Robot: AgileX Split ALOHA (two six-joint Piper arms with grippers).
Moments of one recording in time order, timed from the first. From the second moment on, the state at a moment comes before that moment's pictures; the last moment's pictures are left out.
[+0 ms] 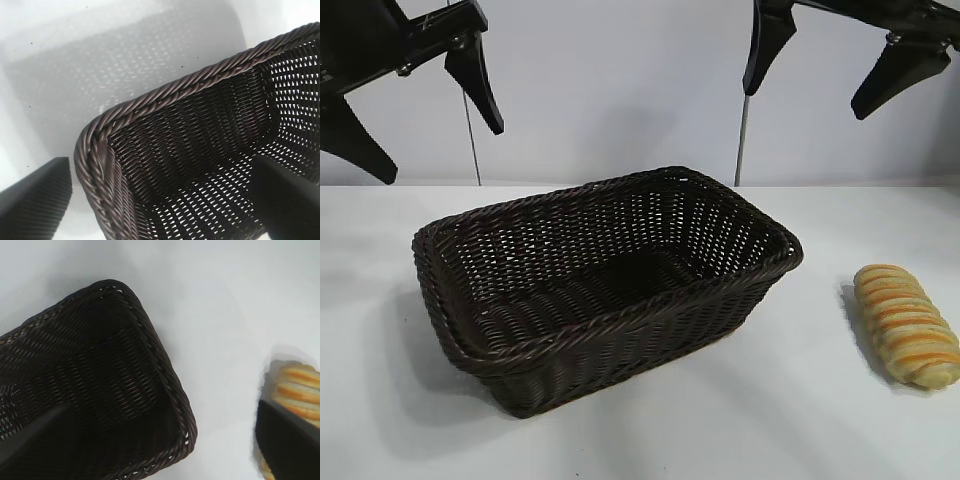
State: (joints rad) left arm -0.26 1.76 -1.40 -0.36 0.89 -0.21; right arm 0.27 1.69 -1.50 0.08 0.95 0.22
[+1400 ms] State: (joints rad) left arm -0.33 1.81 -1.07 -0.39 0.70 -0.29; right arm 0.27 1.69 -1.50 0.08 0.96 0.22
